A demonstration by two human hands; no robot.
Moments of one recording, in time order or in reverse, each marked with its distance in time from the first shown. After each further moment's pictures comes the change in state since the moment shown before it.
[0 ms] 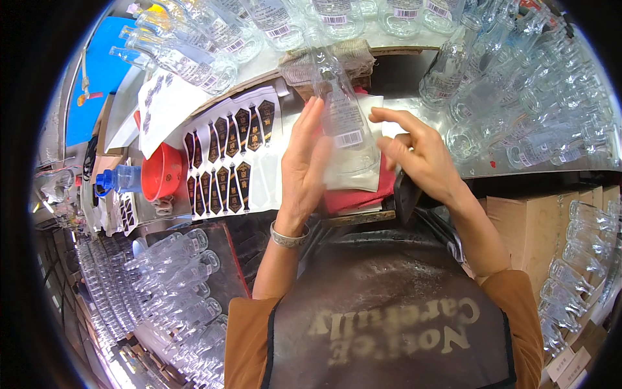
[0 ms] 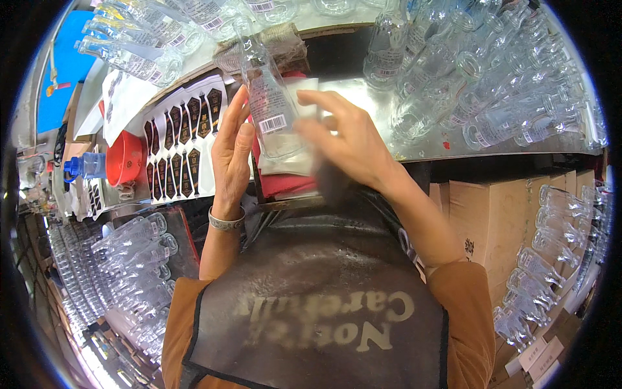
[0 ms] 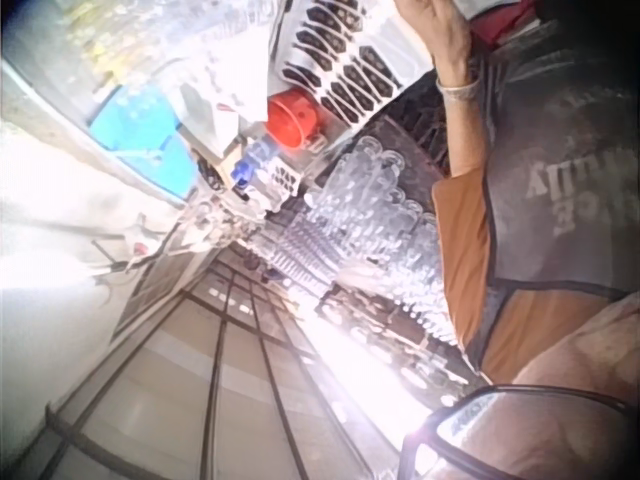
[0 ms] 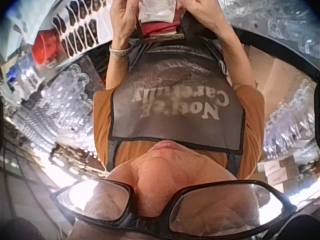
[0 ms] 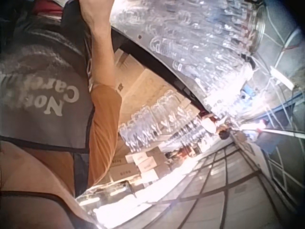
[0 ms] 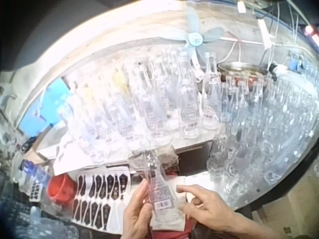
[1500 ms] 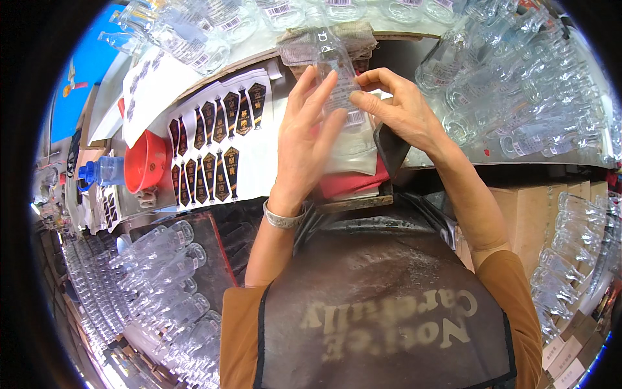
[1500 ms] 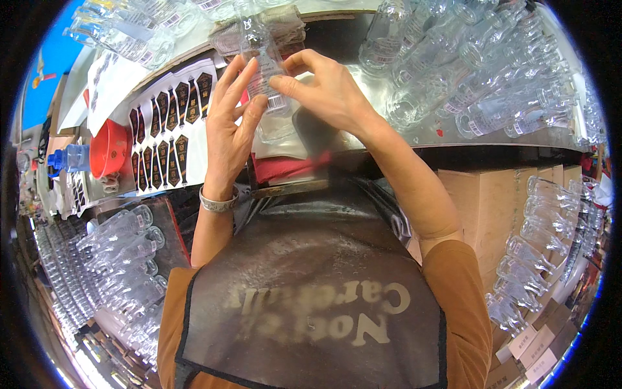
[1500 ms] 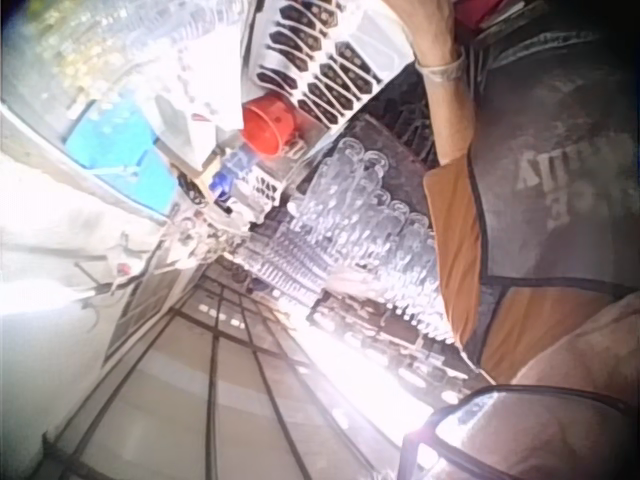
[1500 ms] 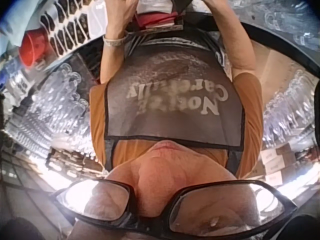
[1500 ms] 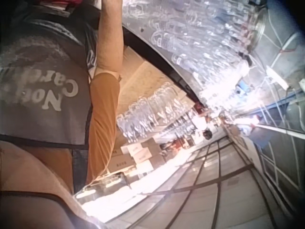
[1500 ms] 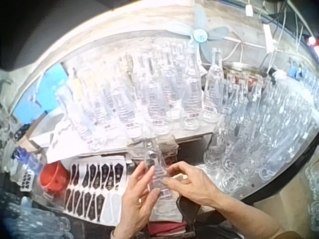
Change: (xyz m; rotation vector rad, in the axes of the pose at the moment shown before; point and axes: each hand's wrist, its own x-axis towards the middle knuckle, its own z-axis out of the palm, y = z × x) left_hand 0.013 0.000 0.004 0.283 0.010 0.187; right_hand 0.047 0.010 0.006 -0.074 -0.051 0.087
